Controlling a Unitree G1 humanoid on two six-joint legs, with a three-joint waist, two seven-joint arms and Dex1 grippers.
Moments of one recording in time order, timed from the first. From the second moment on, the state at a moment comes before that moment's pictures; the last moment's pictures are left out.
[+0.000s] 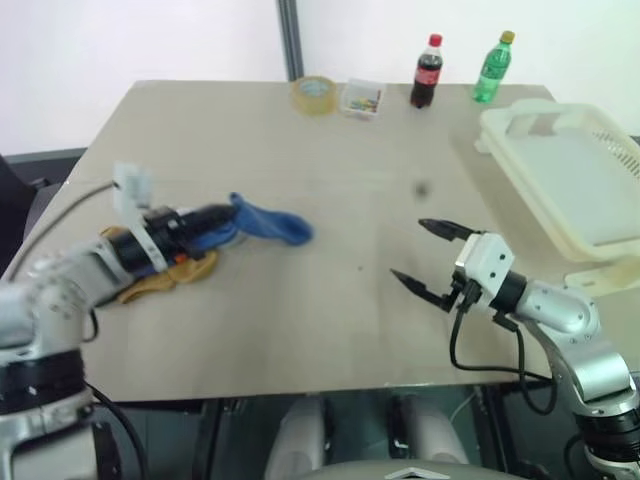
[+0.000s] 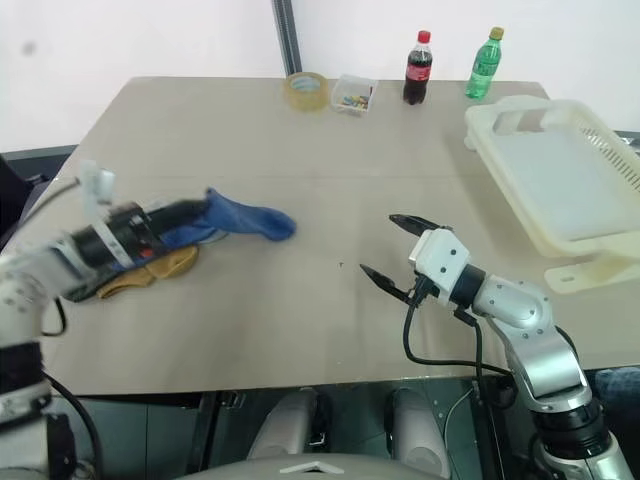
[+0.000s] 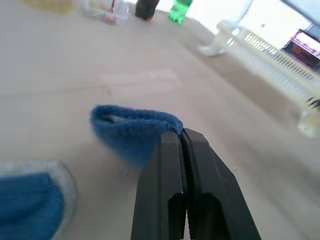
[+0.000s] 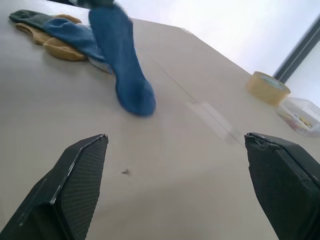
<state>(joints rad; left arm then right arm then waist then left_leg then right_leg) -0.44 0.88 0.42 -0.06 -0.89 1.00 -0.84 -0.13 -0.52 0.10 -0.47 0.20 0.18 0.71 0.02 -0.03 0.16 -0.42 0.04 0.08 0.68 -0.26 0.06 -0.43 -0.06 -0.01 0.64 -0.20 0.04</state>
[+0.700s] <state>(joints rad) -0.61 0.72 -0.16 -0.10 -0.56 0.91 -0.79 -0.19 -0.40 0.17 -0.42 0.17 0.46 0.55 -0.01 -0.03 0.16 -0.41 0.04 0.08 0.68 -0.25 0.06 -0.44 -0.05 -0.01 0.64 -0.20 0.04</state>
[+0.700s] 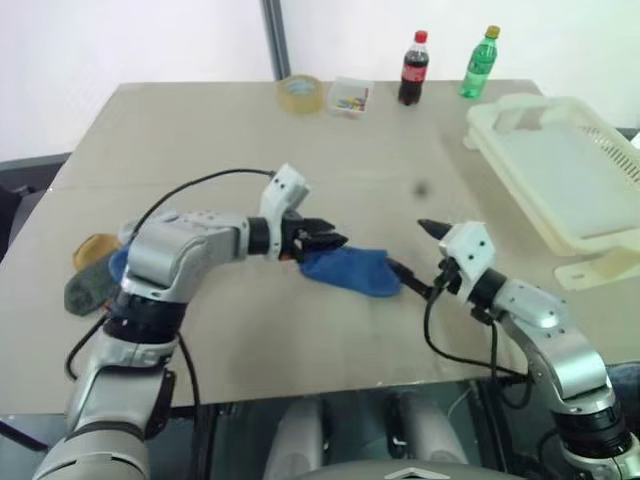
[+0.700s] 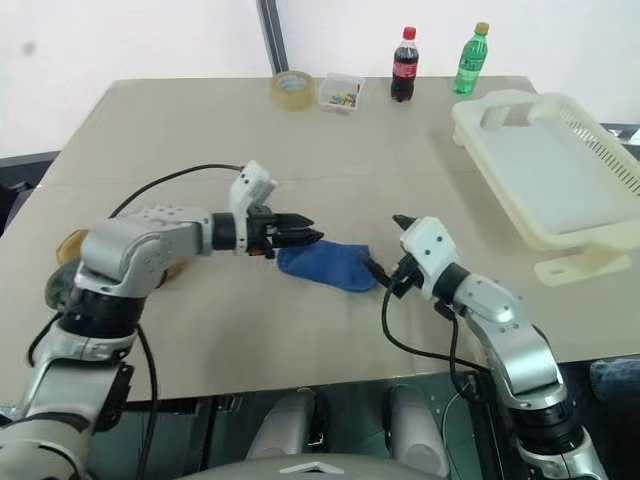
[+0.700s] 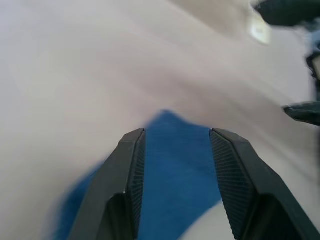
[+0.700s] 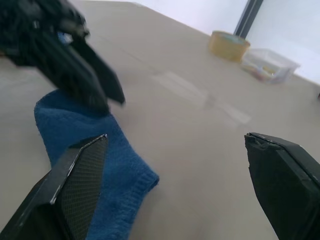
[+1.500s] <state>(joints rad) -0.24 0.50 0.01 -0.46 -0.57 1.03 -0.50 -0.24 -0.58 0.25 -0.22 0.13 0.38 0.78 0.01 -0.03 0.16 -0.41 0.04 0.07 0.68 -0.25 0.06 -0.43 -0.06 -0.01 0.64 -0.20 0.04</state>
